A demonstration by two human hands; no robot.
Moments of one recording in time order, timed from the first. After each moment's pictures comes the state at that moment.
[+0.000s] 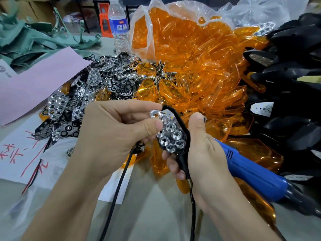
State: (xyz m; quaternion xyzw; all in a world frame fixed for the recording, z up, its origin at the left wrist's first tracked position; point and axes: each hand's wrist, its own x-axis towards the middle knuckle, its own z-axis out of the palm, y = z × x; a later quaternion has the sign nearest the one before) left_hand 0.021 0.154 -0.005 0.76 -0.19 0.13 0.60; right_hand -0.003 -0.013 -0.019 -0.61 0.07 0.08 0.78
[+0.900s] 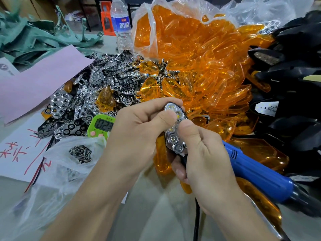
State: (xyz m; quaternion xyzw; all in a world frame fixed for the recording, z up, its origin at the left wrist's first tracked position) left_hand 0.013 0.114 0.003 0.71 -0.07 0.06 0.70; right_hand -0.009 -0.014 -0.016 -0.69 -0.04 0.01 0.73
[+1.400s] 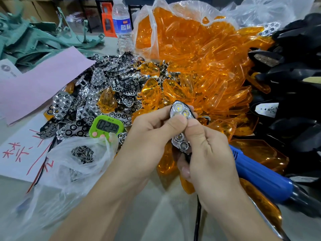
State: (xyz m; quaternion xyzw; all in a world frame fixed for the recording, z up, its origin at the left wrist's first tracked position) left_hand 0.015 0.104 -0.011 0.65 -0.08 -0.03 0.75; right_hand -0.006 -0.014 -0.019 -0.68 -0.02 -0.02 0.74
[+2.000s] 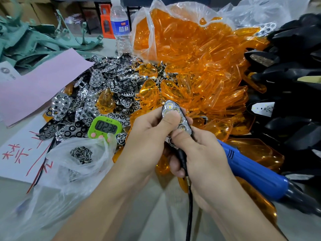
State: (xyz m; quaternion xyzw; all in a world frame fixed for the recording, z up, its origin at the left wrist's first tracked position) left_hand 0.017 0.098 -0.011 0.61 -0.05 -0.05 0.79; right_hand -0.003 -0.014 -0.019 -0.61 -0.01 0.07 0.79
